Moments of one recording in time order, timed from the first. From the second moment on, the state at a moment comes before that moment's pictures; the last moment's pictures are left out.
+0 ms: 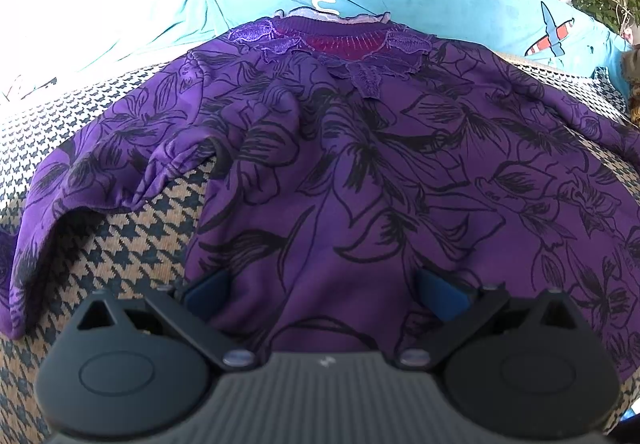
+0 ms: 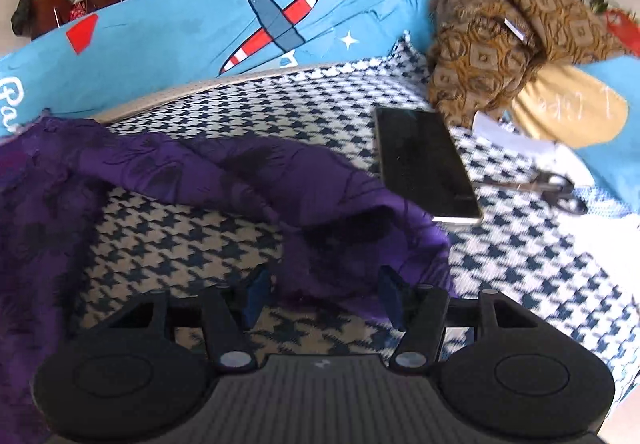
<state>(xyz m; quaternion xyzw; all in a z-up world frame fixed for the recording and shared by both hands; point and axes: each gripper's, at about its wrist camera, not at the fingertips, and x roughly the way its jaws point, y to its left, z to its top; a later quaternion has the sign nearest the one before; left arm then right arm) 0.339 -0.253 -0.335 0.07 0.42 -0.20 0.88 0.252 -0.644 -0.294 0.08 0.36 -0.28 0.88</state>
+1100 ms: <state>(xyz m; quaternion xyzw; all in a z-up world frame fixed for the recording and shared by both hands) 0.337 -0.254 -0.337 0.08 0.41 -0.20 0.89 0.232 -0.646 -0.244 0.12 0.24 -0.38 0.89</state>
